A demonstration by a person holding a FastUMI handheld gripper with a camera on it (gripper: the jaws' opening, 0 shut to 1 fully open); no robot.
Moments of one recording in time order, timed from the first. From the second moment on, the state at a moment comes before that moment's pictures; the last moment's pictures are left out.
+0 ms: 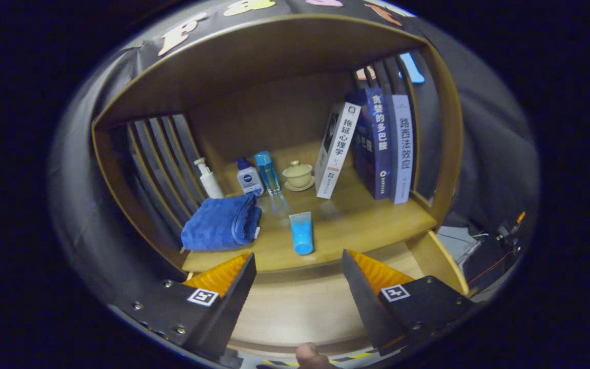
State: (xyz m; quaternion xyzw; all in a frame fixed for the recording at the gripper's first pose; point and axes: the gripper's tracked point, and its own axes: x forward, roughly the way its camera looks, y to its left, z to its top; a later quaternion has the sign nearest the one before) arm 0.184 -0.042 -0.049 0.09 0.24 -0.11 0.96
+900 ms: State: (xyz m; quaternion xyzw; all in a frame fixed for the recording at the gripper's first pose) arm 0.007 0.003 -0.078 0.00 0.12 -0.11 0.99
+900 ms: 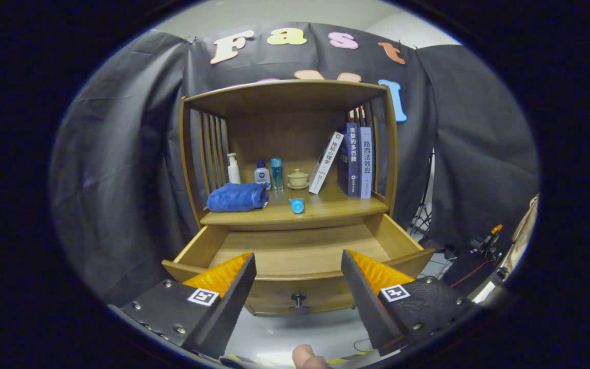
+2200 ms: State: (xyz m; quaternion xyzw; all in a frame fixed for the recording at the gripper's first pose) arm 0.036 0.008 -0.221 -0.02 0.08 -0.12 0.99
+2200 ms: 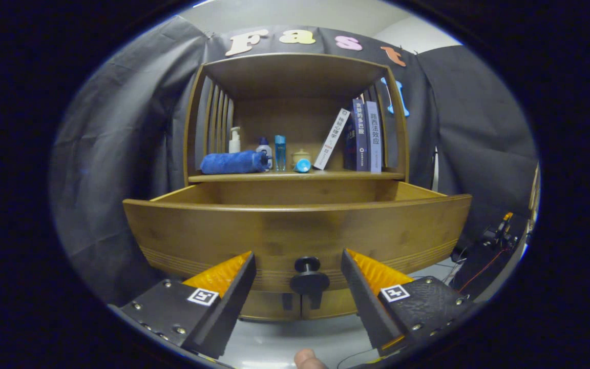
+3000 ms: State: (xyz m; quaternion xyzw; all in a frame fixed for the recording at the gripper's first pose) arm 0.091 0.007 -0.221 -0.02 0.06 -0.10 0.99
